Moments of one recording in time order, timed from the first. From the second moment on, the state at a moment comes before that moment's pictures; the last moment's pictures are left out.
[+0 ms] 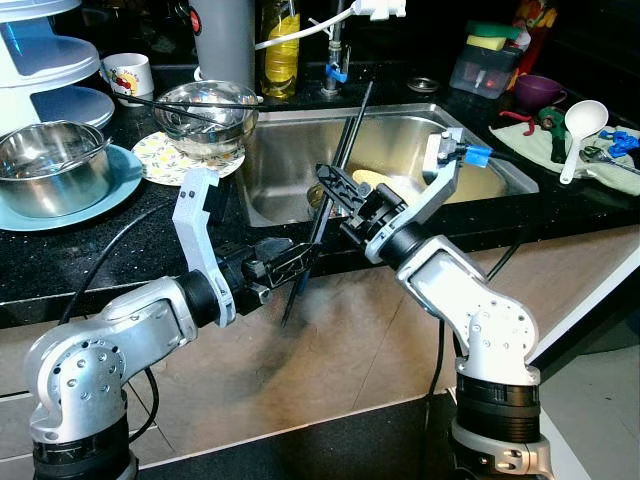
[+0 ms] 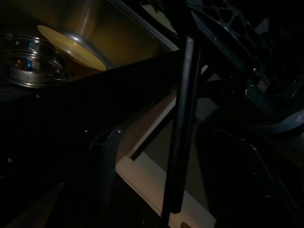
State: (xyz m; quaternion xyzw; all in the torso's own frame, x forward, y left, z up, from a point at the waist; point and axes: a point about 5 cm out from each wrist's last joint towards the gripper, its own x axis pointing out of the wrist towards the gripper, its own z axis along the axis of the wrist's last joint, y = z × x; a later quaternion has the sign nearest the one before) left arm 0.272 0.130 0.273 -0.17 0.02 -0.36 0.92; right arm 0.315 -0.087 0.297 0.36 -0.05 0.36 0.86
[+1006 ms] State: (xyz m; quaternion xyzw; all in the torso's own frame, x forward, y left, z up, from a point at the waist) left arm 0.307 0.153 0.290 0.03 -0.07 -0.15 0.99; right arm 0.329 -0.158 0.346 0.25 -0.28 0.14 0.92
